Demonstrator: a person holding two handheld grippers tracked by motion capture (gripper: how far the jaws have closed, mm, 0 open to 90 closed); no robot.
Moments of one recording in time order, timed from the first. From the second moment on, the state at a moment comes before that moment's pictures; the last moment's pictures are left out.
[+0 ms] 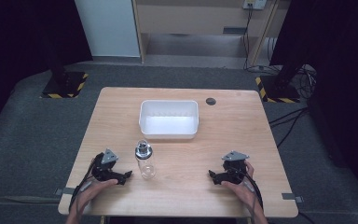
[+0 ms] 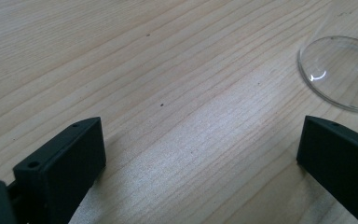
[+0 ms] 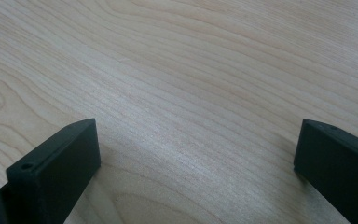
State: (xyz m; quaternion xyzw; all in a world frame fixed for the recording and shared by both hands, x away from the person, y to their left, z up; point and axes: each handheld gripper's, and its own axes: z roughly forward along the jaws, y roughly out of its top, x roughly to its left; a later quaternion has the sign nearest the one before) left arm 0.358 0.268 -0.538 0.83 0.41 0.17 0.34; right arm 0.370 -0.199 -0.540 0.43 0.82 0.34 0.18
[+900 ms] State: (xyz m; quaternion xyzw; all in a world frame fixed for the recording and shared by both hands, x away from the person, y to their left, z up) left arm 0.348 0.272 -0.534 0.82 0.40 0.16 0.38; right arm 0.370 -0.199 -0.540 0.43 0.82 0.34 0.18
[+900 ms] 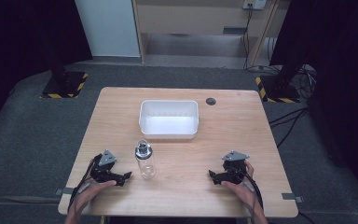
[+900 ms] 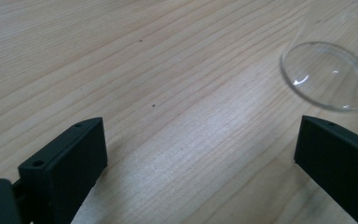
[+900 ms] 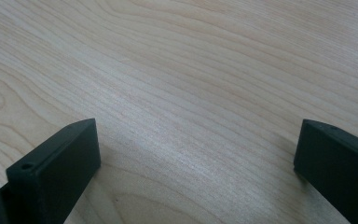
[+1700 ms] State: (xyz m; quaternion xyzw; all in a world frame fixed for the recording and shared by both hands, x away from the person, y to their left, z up) left arm 0.316 0.243 -0.489 0.81 0.33 0.17 0.45; right arm 0.370 -0.199 -0.540 0.43 0.82 0.34 0.18
